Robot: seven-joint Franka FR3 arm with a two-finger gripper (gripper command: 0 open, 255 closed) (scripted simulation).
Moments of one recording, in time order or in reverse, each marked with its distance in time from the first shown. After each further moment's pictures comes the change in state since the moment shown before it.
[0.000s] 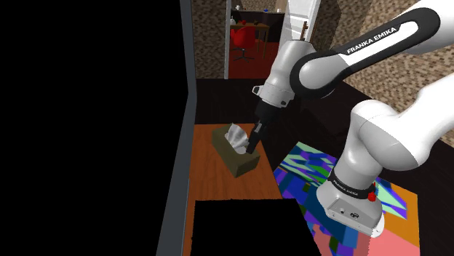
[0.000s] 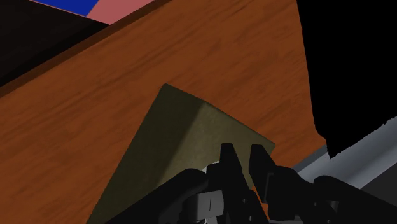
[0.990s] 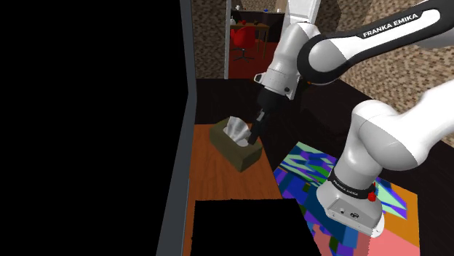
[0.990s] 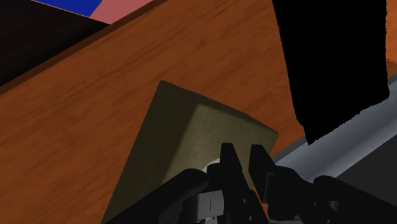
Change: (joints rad) arm -0.036 -0.082 0.015 0.060 -0.050 -0.142 0.060
